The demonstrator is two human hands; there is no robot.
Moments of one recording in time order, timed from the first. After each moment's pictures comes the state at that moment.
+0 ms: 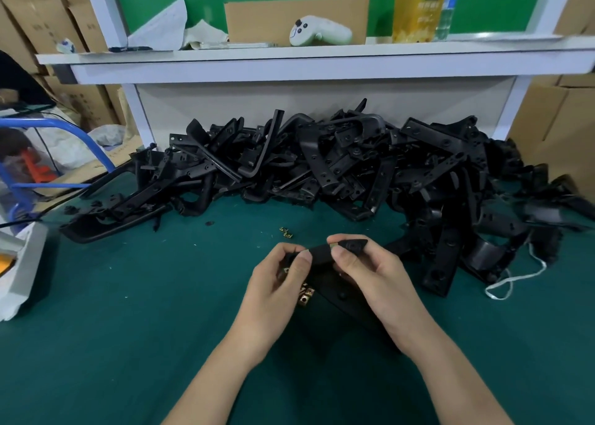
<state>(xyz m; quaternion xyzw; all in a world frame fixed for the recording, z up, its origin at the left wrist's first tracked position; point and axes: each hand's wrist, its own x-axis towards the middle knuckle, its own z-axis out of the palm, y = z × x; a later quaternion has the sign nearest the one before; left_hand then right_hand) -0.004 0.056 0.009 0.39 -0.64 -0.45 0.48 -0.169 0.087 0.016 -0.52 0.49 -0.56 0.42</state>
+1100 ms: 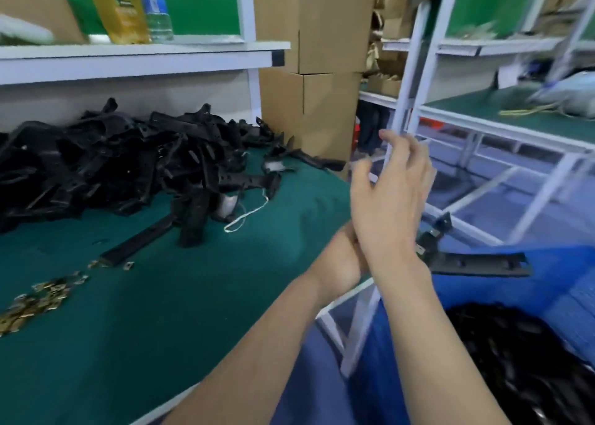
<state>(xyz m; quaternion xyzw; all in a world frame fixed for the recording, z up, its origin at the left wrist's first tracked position) -0.295 0.290 0.059 0.12 -0.82 -0.51 0.24 -0.350 0.332 0.111 -0.24 0.81 -0.48 -0.24</state>
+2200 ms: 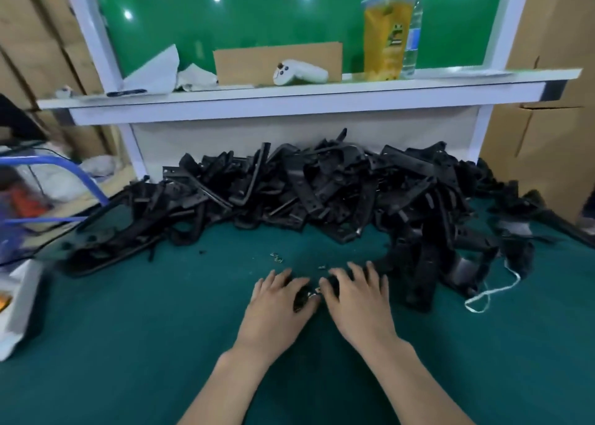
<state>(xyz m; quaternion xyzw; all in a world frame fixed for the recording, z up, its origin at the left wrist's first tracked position) -0.020 0.017 -0.023 0.52 -0.83 -0.13 0.17 -0.175 0.051 -0.023 -0.59 0.78 -0.18 0.06</state>
